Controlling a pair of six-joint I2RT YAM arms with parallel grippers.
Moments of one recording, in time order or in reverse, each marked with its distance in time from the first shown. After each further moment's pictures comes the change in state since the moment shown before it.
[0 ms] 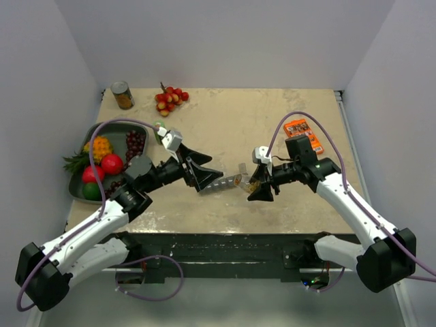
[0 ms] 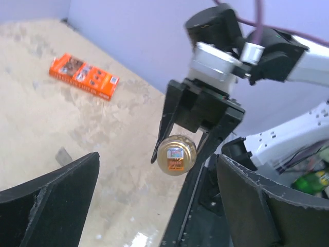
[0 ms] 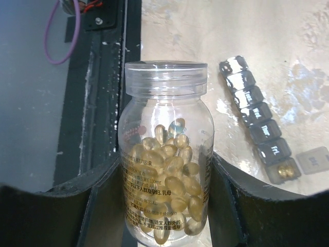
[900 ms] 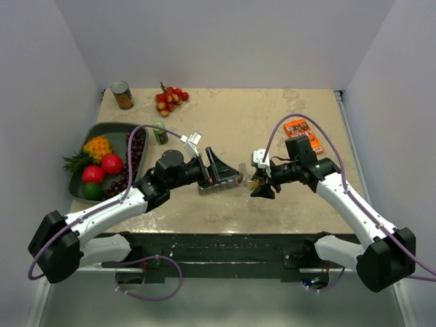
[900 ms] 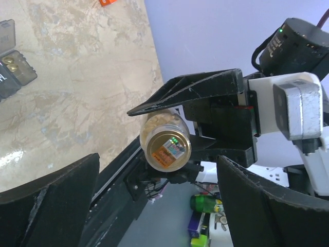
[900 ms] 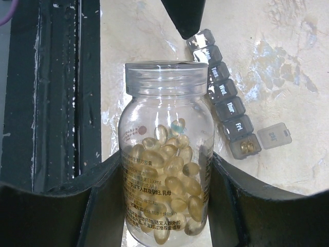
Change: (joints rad) left arm -0.100 0.252 0.074 -0.179 -0.148 -0.622; right arm 0.000 -0.006 -0.003 -0.007 0.164 -0.132
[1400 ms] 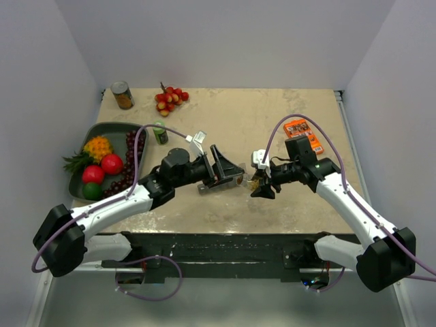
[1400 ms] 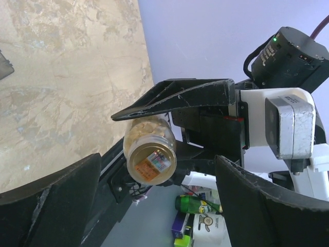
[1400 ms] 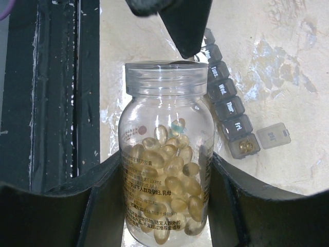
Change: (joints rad) left arm -0.028 0.051 0.034 0.021 -0.012 -0.084; right arm 0.000 0.003 0.000 -0.005 0.004 -0.019
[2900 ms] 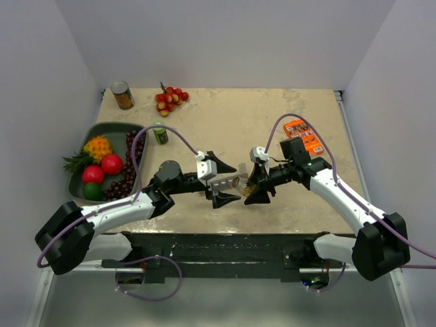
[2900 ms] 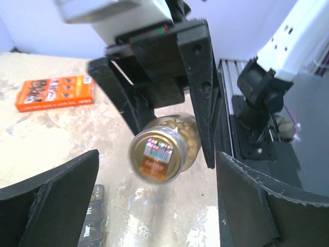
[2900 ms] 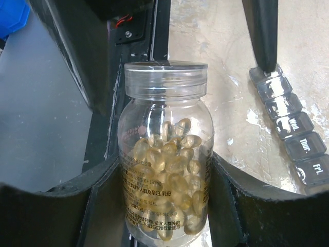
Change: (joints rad) left arm -0.019 0.037 -0.161 0.461 0.318 1.174; right arm -0.003 0.091 -0.048 0.095 -0.305 0.222
